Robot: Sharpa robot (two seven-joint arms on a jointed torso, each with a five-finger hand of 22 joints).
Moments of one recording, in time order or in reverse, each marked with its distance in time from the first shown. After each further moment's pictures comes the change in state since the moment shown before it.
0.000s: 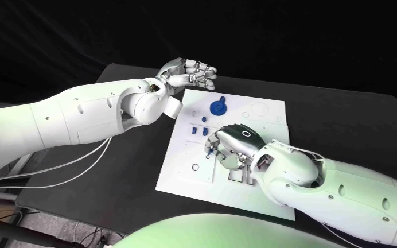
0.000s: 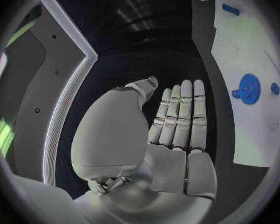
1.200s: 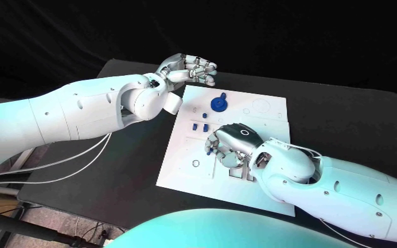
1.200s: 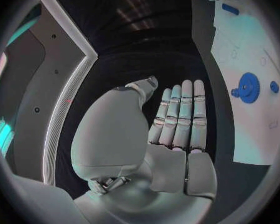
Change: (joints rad) left arm 0.000 -0.004 0.000 0.000 0.004 0.001 -0.002; left_hand 0.000 0.000 0.000 0.000 0.000 0.000 0.000 0.000 0.000 -0.007 0.000 0.000 0.001 -0.004 0.004 -0.004 0.001 0.000 0.000 0.000 -0.004 -0.003; right arm -0.011 0.017 -0.005 -0.028 0.000 0.026 0.006; right_hand -0.010 0.001 -0.002 -0.001 -0.006 -0.002 -0.002 -0.002 0.000 0.000 0.000 -0.006 -0.001 0.000 0.000 0.000 -0.002 0.000 0.000 0.000 0.000 0.000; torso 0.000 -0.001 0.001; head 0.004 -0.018
